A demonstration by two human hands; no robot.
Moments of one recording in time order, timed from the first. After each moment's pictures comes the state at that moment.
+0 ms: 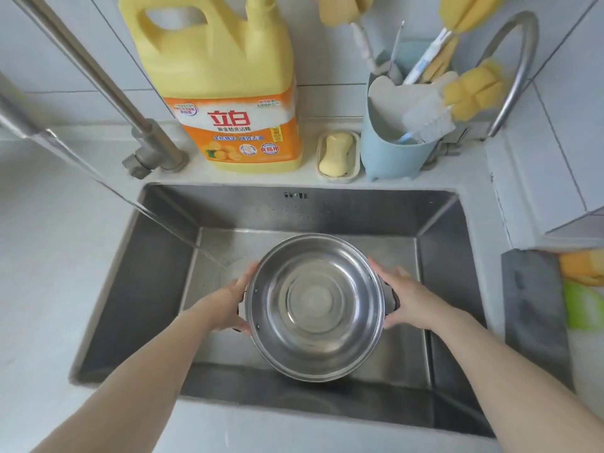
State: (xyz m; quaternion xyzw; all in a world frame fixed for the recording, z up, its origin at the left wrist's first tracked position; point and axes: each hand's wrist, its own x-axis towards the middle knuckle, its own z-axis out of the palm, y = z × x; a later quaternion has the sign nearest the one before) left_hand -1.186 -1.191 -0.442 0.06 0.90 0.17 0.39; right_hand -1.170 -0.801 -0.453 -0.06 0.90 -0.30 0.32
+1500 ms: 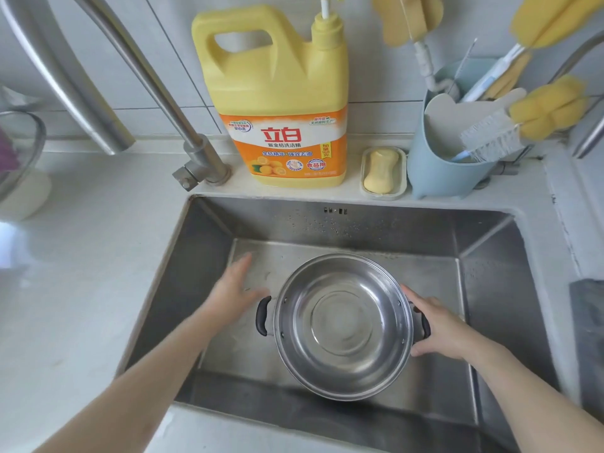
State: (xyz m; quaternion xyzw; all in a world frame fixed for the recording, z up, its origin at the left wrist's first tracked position) left_hand -1.205 -1.224 -0.401 -0.09 0.93 0.28 0.21; right_hand -1.171 -0.820 -0.476 -0.04 0.88 -0.32 0.36
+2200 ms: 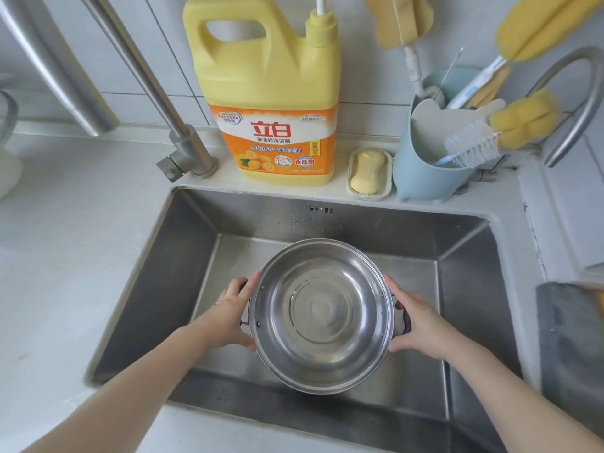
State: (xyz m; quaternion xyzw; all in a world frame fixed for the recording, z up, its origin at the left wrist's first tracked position) left_hand -1.176 -1.226 -0.456 0.08 0.93 0.20 0.30; right_hand -1.167 -0.822 -0.452 -0.06 0.87 -0.39 0.30
